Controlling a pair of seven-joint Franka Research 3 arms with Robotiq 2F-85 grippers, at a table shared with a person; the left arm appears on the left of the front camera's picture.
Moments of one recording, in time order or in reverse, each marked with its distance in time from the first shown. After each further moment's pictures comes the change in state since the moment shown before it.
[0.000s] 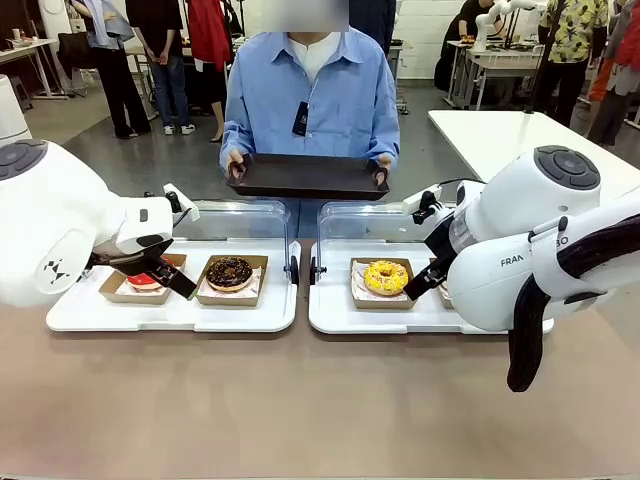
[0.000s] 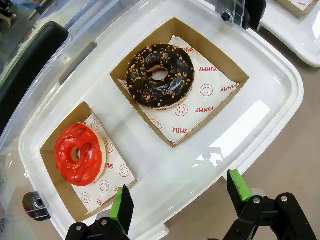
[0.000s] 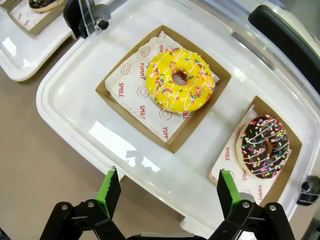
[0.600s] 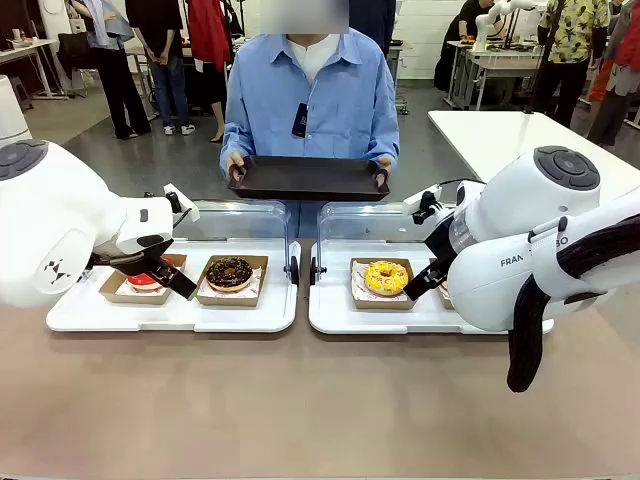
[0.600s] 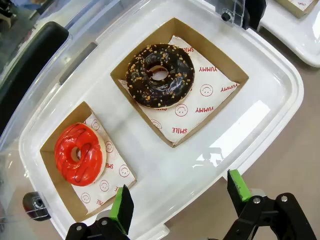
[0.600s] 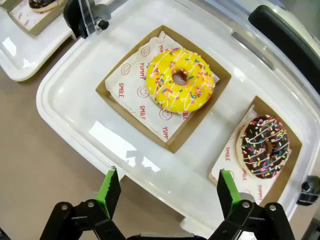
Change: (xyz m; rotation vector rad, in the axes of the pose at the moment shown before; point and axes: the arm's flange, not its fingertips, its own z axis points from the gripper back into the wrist) left arm 0.000 0.000 0.000 0.000 0.000 0.000; right arm 0.000 0.000 0.000 0.000 0.000 0.000
